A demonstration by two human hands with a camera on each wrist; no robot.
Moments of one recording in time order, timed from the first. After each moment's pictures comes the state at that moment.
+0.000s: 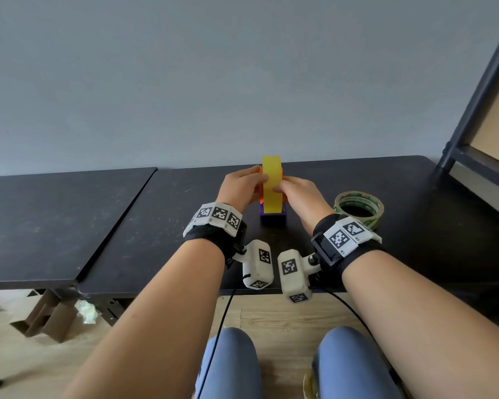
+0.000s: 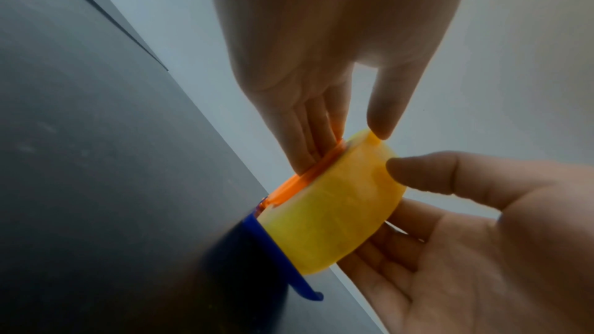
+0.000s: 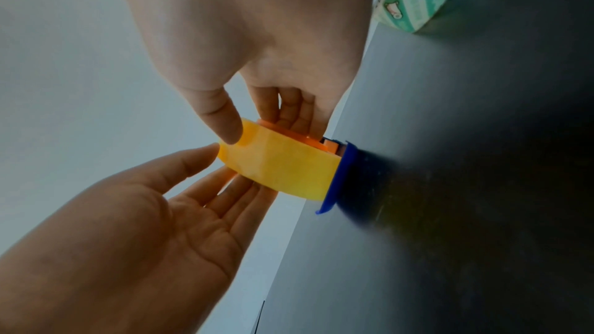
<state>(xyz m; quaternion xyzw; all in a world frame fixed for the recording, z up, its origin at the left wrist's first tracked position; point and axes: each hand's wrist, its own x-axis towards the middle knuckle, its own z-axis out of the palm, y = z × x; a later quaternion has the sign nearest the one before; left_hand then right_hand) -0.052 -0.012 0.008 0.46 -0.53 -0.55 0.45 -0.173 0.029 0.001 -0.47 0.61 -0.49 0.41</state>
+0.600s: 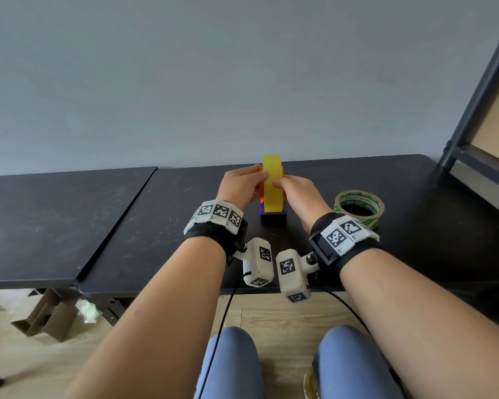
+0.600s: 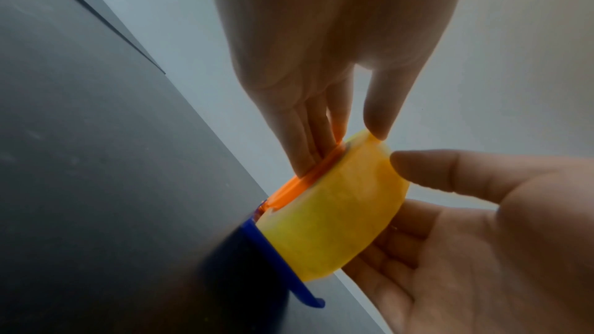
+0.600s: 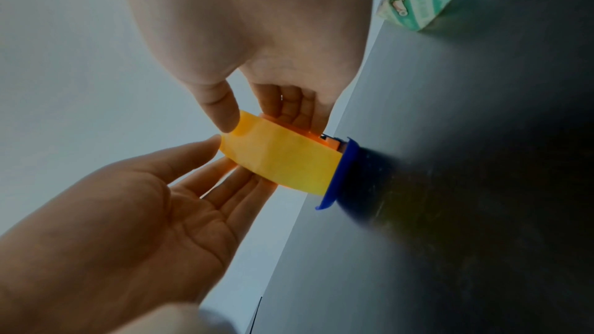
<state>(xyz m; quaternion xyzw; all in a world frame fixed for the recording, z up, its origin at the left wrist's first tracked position) -0.054 -0.014 0.009 0.47 -0.52 -0.54 0.47 -0.172 0.020 -0.003 -0.47 0.61 -0.49 0.40</state>
